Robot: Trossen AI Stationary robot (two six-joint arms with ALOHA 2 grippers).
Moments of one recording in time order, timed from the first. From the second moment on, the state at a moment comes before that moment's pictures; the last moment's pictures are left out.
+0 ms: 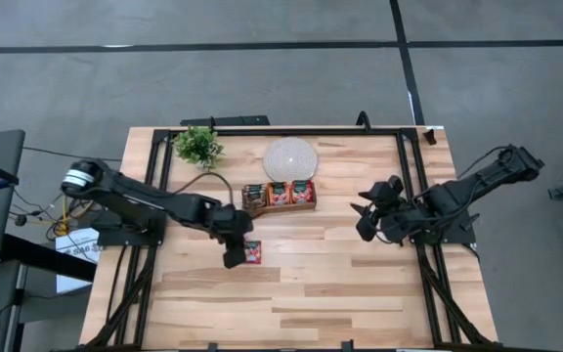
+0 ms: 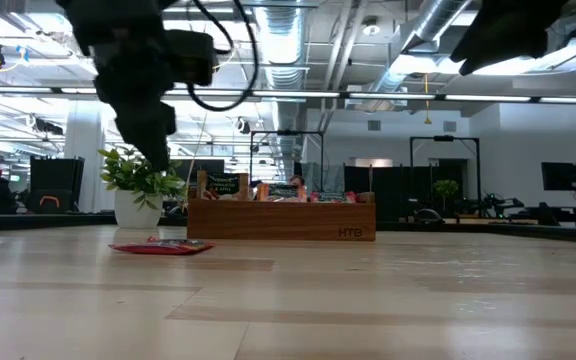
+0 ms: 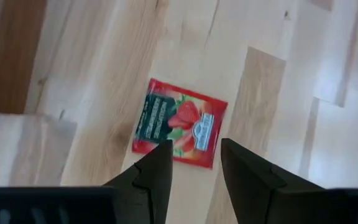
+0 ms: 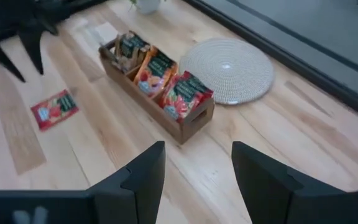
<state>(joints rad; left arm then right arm) -0.18 1.45 0.89 -0.48 0.04 -0.51 0.47 1.02 0.91 -0.89 0.76 0.85</state>
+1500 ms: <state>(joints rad) -0.19 1.64 0.92 -0.50 -0.12 -0.64 0.49 1.02 0.91 -0.89 0.76 0.80</state>
